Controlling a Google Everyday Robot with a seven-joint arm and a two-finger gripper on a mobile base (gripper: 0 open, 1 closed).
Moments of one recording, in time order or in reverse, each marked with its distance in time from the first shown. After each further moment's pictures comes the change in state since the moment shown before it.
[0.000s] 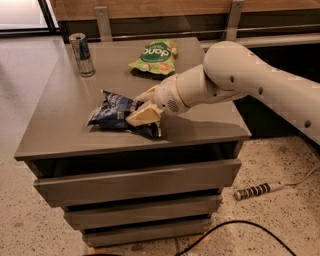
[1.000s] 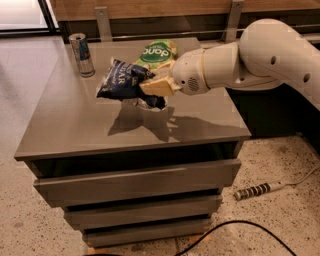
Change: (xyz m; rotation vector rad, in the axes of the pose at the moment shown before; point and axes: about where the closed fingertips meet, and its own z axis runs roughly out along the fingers) arm -0.050 -0.017 -0.073 0.092 -0.179 -0.020
